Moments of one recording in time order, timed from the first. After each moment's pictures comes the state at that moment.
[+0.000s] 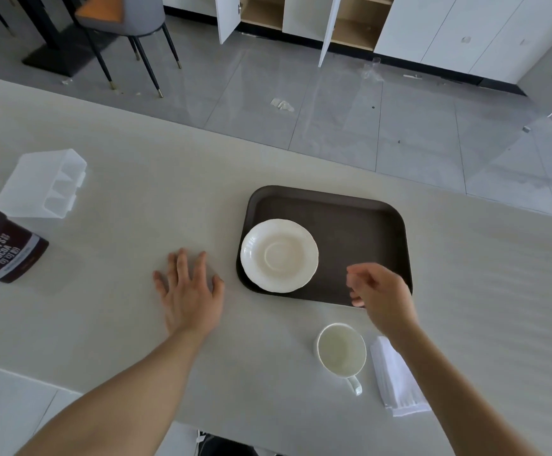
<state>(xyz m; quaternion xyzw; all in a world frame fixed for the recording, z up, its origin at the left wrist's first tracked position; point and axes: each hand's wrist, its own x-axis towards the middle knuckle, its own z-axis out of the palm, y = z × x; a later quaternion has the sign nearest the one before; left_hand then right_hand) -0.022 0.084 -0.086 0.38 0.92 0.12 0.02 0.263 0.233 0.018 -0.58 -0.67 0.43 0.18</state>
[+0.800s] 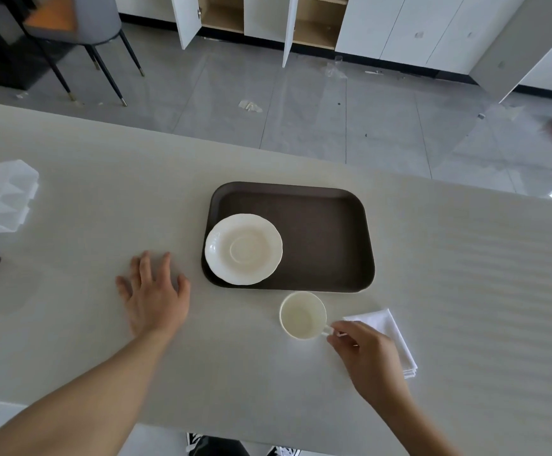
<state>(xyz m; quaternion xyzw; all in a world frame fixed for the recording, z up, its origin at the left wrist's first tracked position) -0.022 0.085 -0.089 0.38 0.91 0.15 0.01 0.336 0.140 0.002 -0.54 -0.77 0.29 0.18</state>
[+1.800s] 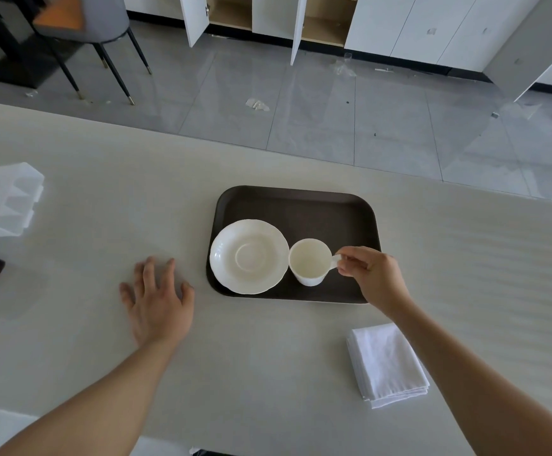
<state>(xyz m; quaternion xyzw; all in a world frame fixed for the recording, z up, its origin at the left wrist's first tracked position) -0.023 0.085 -0.093 0.37 0.92 0.14 0.01 0.298 0.281 -0.002 -0.50 -0.76 0.37 0.20</state>
